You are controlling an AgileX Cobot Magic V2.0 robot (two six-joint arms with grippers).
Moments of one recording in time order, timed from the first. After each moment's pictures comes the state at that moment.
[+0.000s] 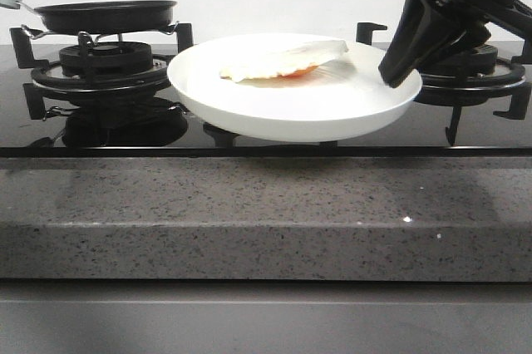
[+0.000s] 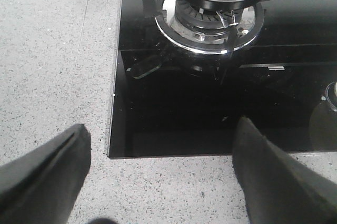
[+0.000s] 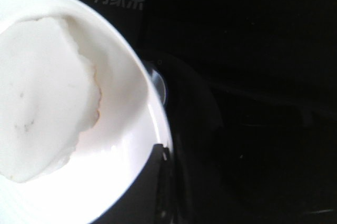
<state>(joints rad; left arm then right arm) 0.01 0.77 -0.98 -0.12 0.92 0.12 0.24 1.50 -1.13 0.54 0.75 -0.17</state>
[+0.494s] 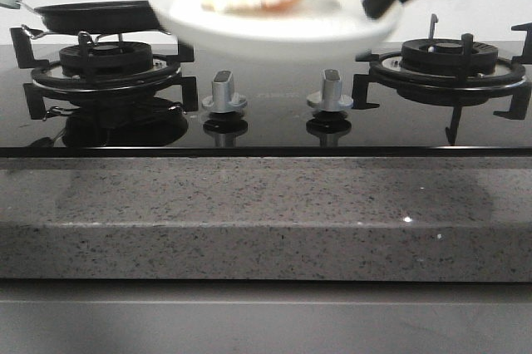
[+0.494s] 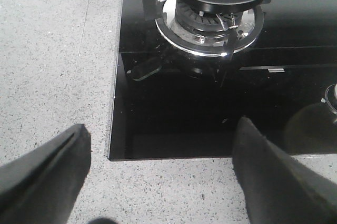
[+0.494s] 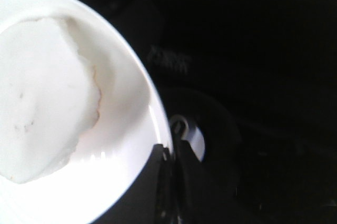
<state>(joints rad) 0.01 0.77 -0.98 -0.12 0.92 0.12 0.24 1.55 -1.38 0.53 0.87 -0.17</state>
